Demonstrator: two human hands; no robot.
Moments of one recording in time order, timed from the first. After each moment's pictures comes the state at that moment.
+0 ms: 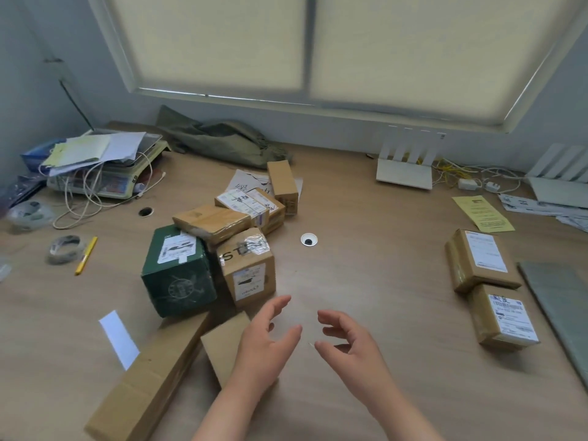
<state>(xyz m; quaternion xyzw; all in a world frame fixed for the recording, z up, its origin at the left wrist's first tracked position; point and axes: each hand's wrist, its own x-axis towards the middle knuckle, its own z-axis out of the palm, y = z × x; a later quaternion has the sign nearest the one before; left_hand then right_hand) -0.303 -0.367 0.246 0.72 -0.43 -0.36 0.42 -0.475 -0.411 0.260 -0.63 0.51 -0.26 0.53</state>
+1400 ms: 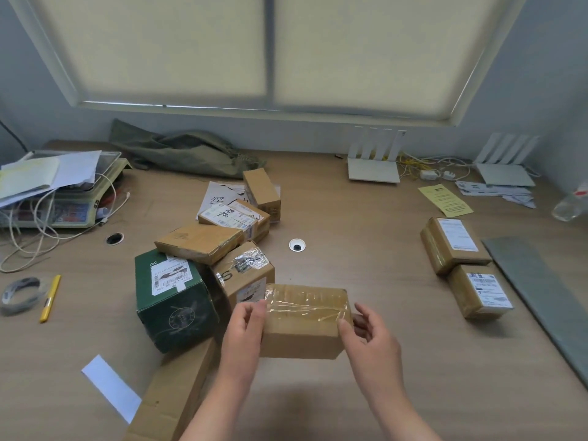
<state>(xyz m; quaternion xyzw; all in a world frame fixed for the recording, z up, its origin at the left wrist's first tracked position) -0.231 -0.374 0.265 0.66 -0.33 -0.44 0.50 -0.424 -0.389 0.280 -0.47 0.66 -0.40 0.43</state>
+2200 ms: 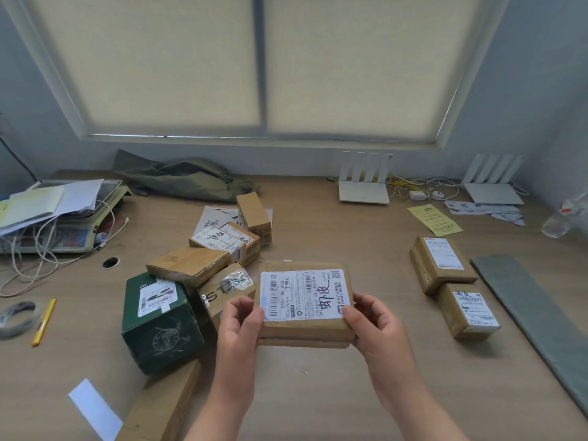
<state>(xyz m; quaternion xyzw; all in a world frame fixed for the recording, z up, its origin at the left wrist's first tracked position) -0.276 -0.381 0.319 0.54 -0.31 -0.46 0.63 -0.469 -0.414 0.334 -0.42 0.50 -0.49 0.57</state>
